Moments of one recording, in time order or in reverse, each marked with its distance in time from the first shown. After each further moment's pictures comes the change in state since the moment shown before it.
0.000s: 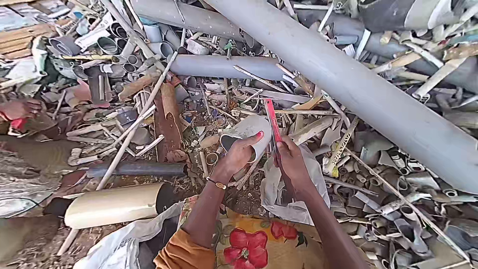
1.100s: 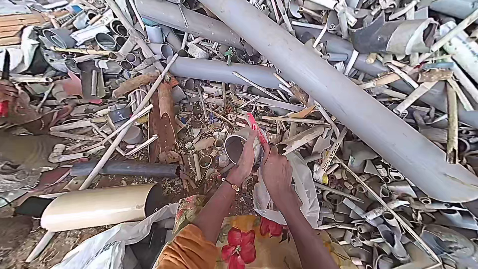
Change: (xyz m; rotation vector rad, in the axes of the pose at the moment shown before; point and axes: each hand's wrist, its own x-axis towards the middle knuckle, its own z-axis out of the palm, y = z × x) left_hand 0.012 -0.025 0.020 0.151 0.201 0.035; right_hand -0.031 -0.035 0.046 -1.014 0.245 -0.061
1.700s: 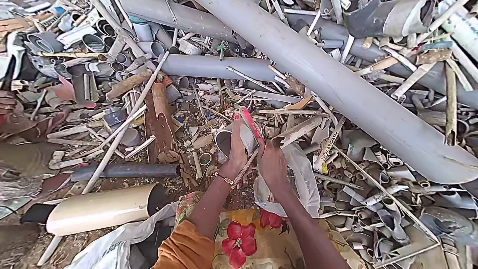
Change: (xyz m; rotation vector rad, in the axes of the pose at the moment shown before) left_hand 0.010 0.001 -0.002 -0.171 0.173 0.032; right_hand 0.002 0.006 -0.001 0.117 -0.109 -0.024
